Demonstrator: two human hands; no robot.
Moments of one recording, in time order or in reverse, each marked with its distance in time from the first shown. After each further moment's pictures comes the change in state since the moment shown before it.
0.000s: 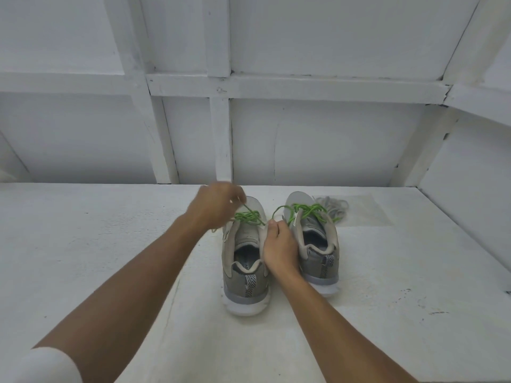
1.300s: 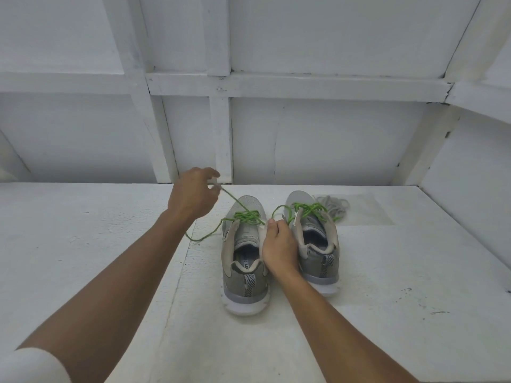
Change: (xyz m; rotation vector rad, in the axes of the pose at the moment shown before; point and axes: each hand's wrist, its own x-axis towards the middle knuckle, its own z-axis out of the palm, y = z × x) left_hand -0.003 -0.021 -0.016 -0.162 0.230 -0.248; right_hand 0.001 0.000 0.001 0.000 0.010 -0.012
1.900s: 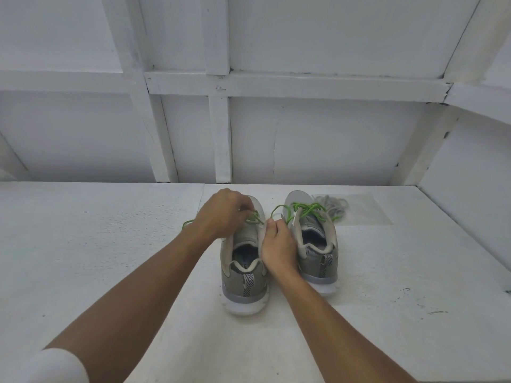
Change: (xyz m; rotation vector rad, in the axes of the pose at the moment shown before) left_hand -0.019 0.022 0.040 0.069 -0.252 0.277; right_hand -0.002 -0.002 -0.002 -0.006 -0.004 0.009
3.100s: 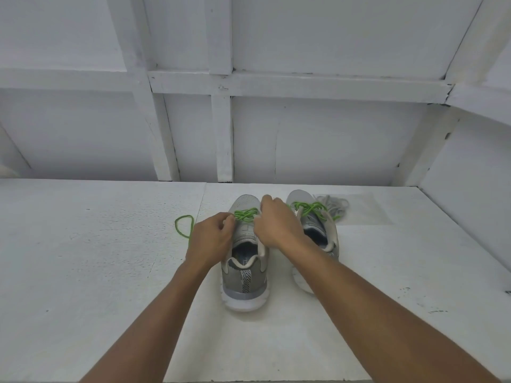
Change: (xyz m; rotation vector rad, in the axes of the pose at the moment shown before) left_hand -0.057 0.005 0.021 -0.356 0.222 -0.461; right_hand 0.021 -0.050 -0.020 -0.691 -0.266 -0.294
